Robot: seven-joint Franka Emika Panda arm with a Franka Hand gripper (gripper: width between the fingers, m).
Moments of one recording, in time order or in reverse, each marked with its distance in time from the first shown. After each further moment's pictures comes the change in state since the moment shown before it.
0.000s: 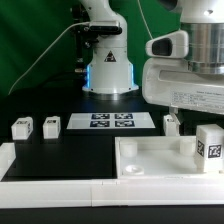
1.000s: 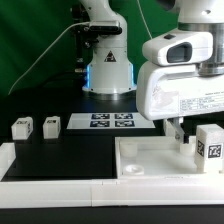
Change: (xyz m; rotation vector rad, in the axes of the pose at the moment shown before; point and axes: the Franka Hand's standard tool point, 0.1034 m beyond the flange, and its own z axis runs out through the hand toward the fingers) arm 0.003 0.003 0.000 -0.003 0.002 -0.705
